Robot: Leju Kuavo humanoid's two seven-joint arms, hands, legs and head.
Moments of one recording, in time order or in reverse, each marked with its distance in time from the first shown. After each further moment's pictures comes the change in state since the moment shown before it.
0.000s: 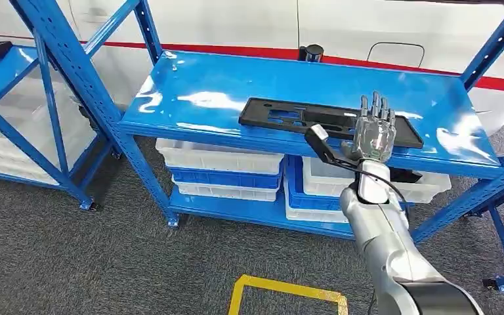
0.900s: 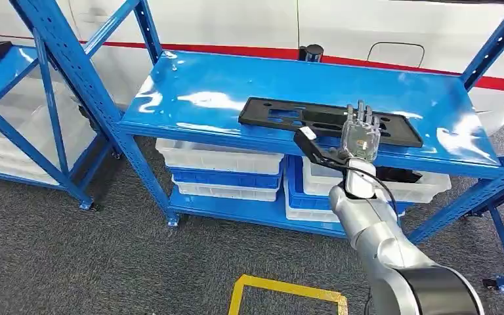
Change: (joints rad) left arm -0.009 -0.003 0.004 0.000 0.012 0.000 -0.001; right arm -0.085 0.046 0.015 0.199 0.000 0.040 0.059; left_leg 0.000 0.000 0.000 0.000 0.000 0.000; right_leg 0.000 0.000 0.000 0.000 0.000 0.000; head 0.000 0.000
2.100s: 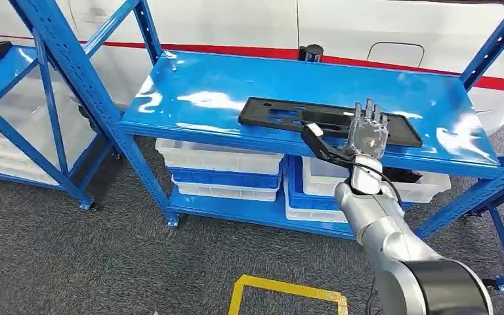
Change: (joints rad) left arm -0.008 -0.004 0.000 0.002 -0.019 -0.016 -0.006; right arm -0.046 -0.035 -0.001 0.042 0.000 -0.010 0.022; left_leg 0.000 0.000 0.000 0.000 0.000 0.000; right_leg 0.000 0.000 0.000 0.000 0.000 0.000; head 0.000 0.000
